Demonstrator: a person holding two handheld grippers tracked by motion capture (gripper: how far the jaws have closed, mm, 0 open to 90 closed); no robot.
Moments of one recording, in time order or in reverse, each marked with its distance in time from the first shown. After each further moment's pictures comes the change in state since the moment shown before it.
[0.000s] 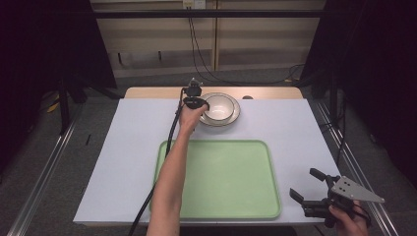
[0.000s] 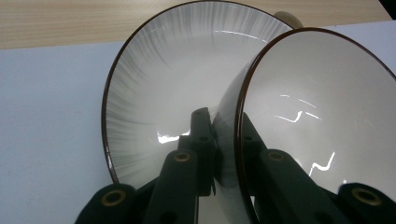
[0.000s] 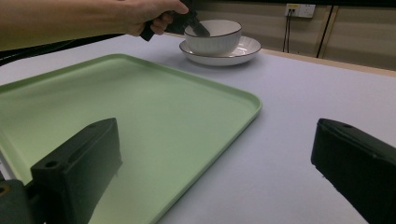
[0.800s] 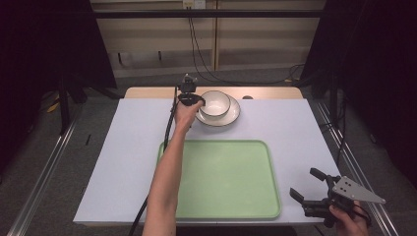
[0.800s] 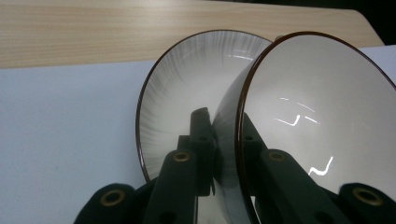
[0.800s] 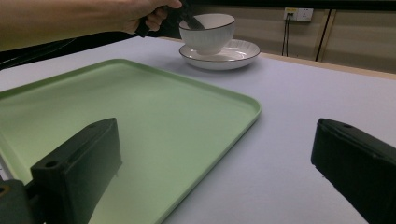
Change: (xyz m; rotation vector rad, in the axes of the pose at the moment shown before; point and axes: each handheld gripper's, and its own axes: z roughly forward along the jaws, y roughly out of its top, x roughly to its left) left arm 0.006 0.007 -0.021 -0.063 0.007 -0.049; right arm 0.000 0.000 0.000 -0.018 -0.002 0.008
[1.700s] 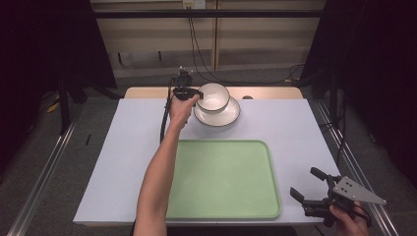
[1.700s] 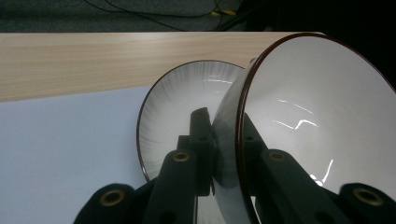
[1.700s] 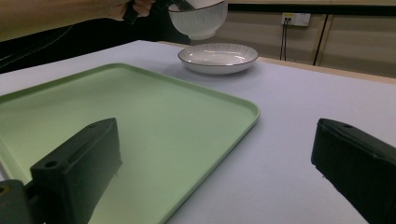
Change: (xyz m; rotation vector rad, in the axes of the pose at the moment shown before) left arm -0.008 0.012 -0.042 -0.059 -0.031 0.045; right arm 0.000 0.000 0.000 -0.021 -0.007 -0.001
